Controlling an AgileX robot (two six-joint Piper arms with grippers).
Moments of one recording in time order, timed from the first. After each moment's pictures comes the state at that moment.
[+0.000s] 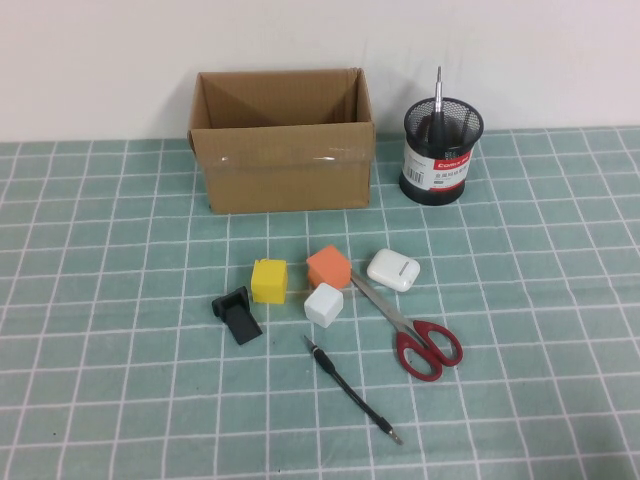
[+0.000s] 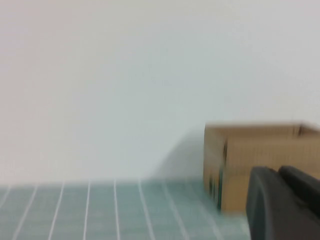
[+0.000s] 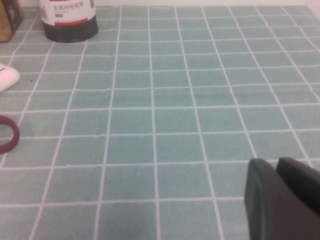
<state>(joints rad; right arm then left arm) 0.04 -0.01 0.03 -0.03 0.37 0.06 -0.18 0.00 0.02 0.03 -0.09 -0.01</state>
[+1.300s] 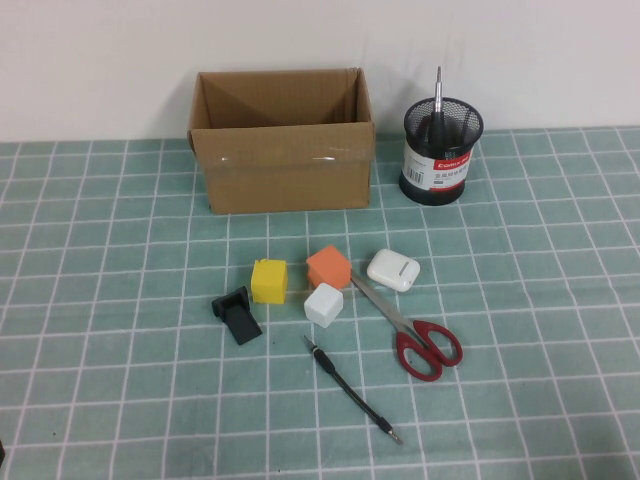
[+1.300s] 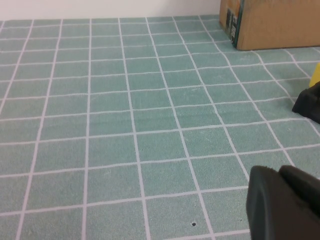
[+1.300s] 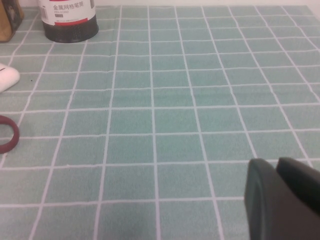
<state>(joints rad) 0.04 -0.01 0.03 -0.03 0.37 0.06 -0.17 -0.01 0.03 0.02 0.35 0.01</state>
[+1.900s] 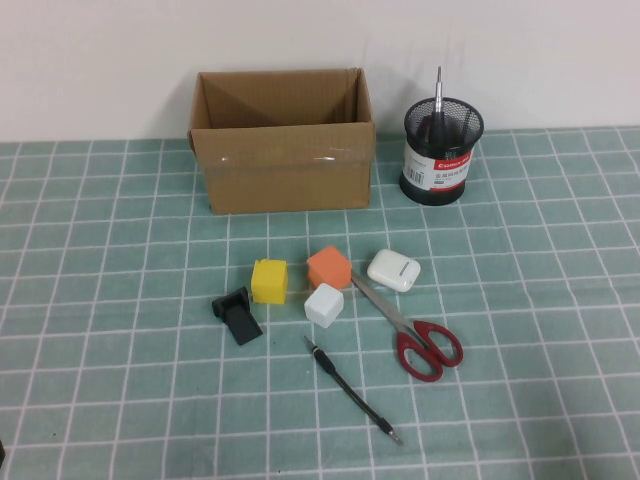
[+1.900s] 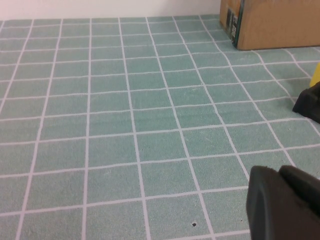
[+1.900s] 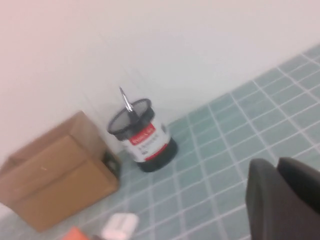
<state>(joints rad) 0.04 -0.01 0.03 0.50 0.11 0.09 -0.17 -0.01 0.03 0.02 0.35 0.01</state>
